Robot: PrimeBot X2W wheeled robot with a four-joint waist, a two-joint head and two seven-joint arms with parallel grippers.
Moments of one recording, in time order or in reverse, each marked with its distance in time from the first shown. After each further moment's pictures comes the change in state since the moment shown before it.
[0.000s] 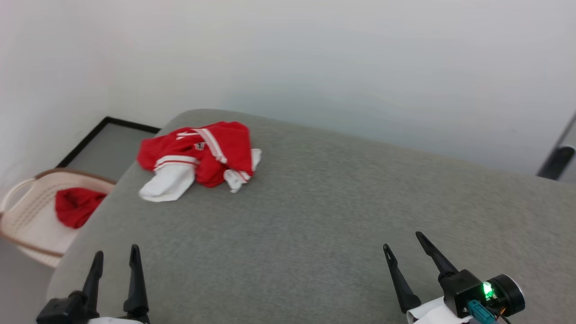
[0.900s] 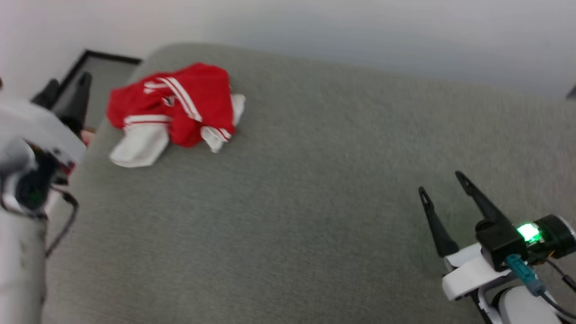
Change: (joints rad) left arm -0.719 0.350 -0.157 0.276 -0.439 0.000 0.546; right arm -0.143 -0.136 -0.020 -0.079 -0.032 0.000 0.028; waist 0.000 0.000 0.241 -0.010
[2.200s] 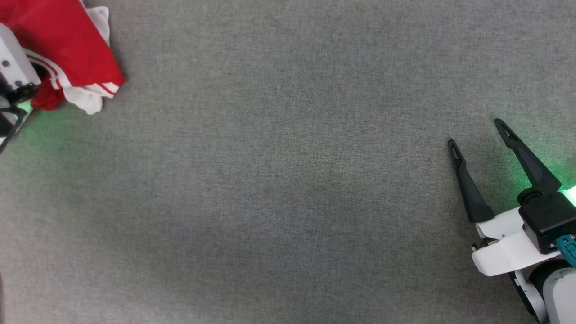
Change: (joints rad) left arm -0.620 0.055 -0.183 0.773 -0.001 0.031 0.471; right arm -0.020 -0.097 -0.030 -0.370 0.013 0.000 0.197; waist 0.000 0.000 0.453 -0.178
